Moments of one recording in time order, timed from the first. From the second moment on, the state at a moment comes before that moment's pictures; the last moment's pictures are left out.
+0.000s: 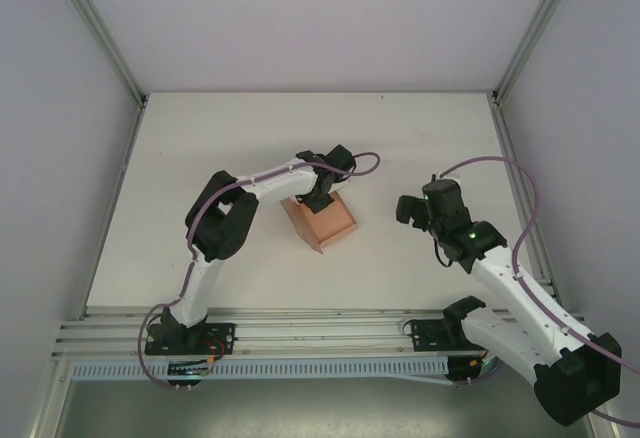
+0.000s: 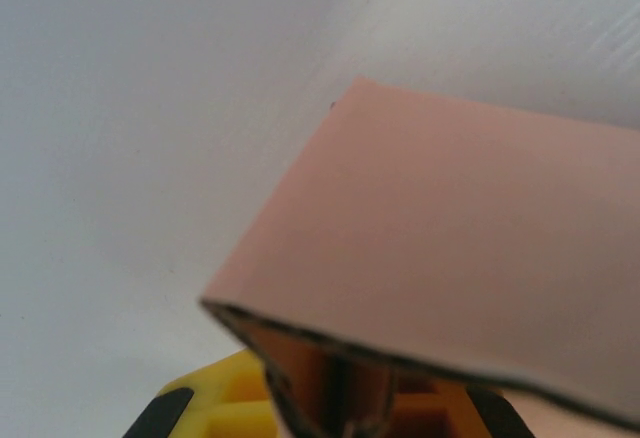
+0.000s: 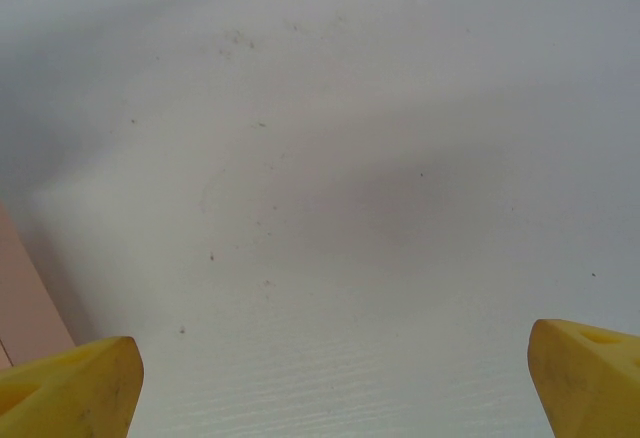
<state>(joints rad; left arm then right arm) -0.77 2.19 1.66 -0.84 -0.34 0.20 0.46 0.87 0.66 -0.60 0.29 0.50</state>
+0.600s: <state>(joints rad) -0.76 2.03 1.60 -0.76 -0.02 0.29 0.46 0.84 0.64 -0.60 0.23 0.49</state>
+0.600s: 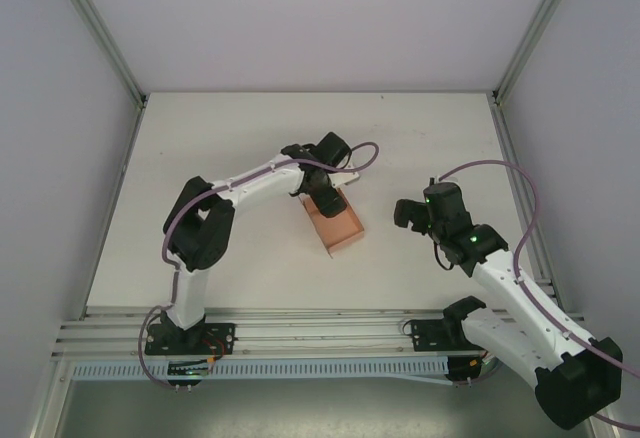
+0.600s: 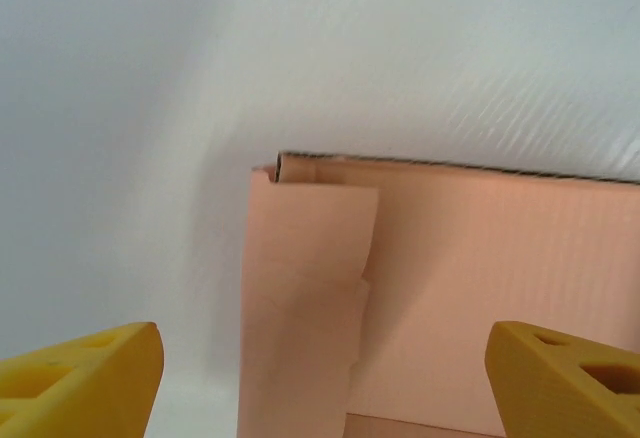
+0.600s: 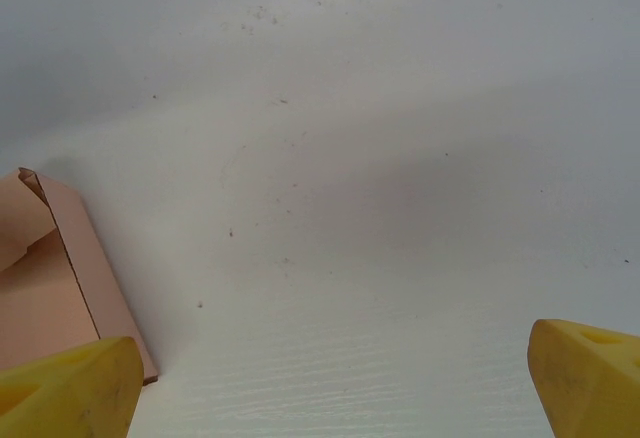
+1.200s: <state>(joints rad) -0.70 2.15 1.74 -0.81 0.00 0.34 0.46 0.90 0.62 -0.56 0.17 0.47</state>
